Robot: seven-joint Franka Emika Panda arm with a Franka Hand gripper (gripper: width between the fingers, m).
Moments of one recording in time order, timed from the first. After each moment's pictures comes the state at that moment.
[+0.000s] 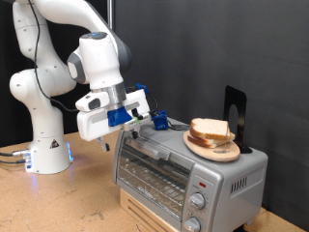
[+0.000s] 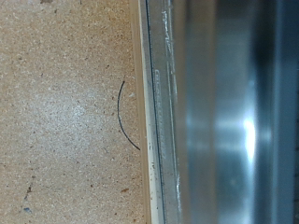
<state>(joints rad) 0.31 -0.29 -0.26 -2.64 0.16 2.55 0.79</state>
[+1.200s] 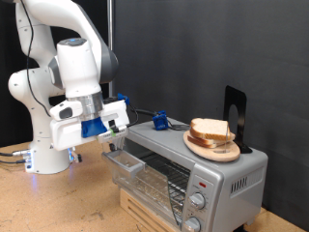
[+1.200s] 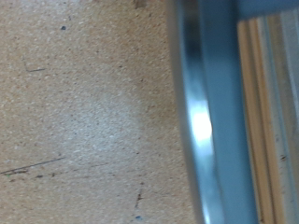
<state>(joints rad) 0.20 -0.23 -0.33 -2.63 0.09 2.55 0.78</state>
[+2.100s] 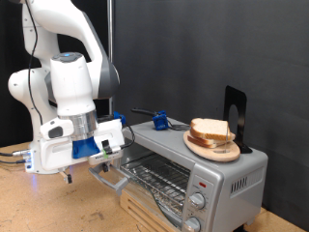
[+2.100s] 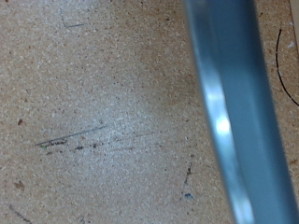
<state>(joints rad) 0.19 -0.05 -0.37 -2.52 0.14 2.59 0.71</state>
